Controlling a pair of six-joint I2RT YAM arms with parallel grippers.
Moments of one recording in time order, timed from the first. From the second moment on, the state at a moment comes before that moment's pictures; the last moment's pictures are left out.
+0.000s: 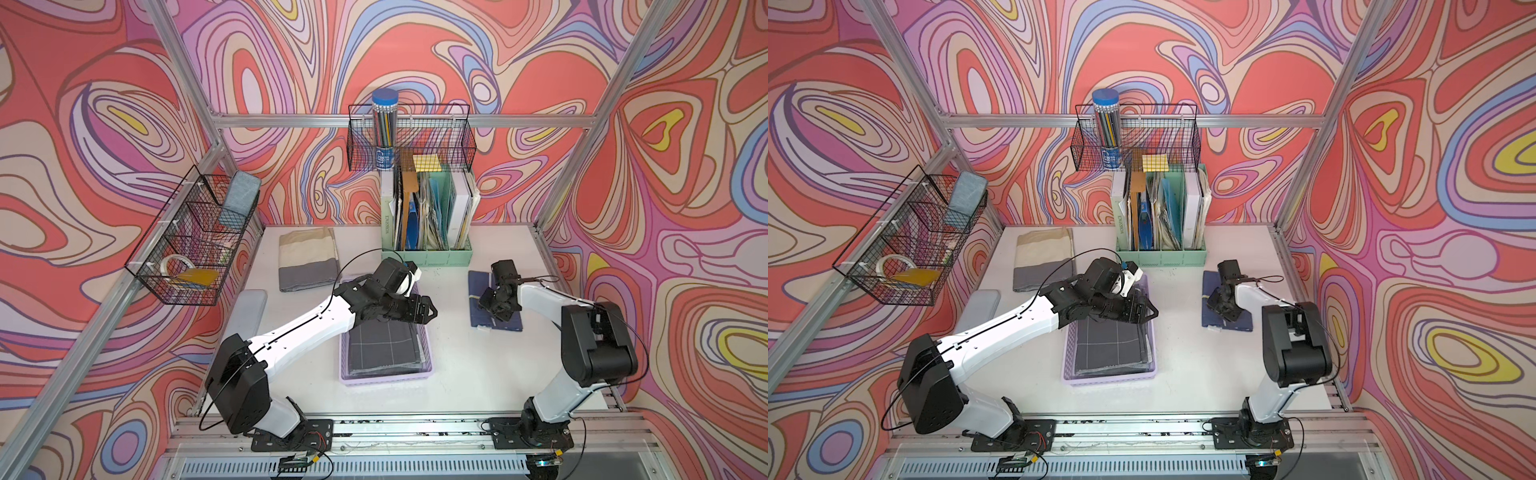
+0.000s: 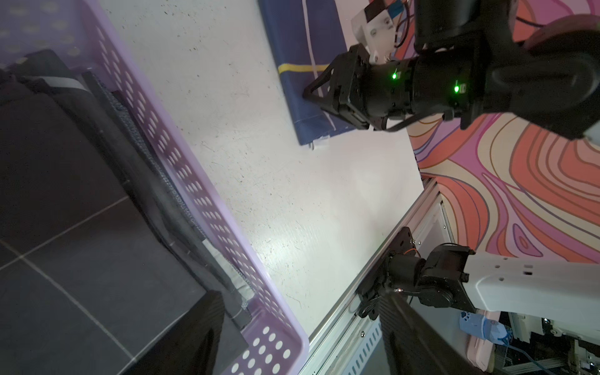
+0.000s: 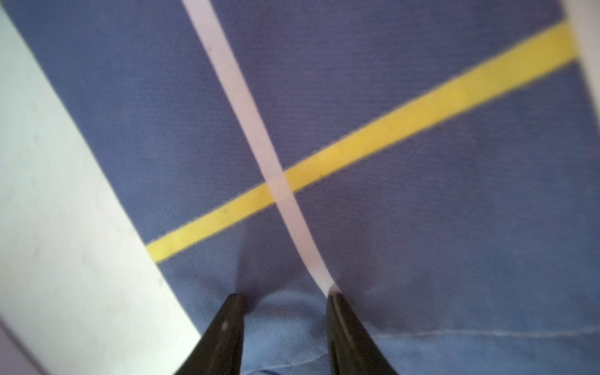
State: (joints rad) left arm -0.80 1.50 1.23 -0.54 0.35 -0.59; right arm 0.10 1.63 0.90 -0.51 -0.07 0.75
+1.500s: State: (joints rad) left arm -0.98 2.49 2.22 -0.96 0.19 -0.74; right arm -0.14 2.03 1.50 -0.86 -0.04 0.21
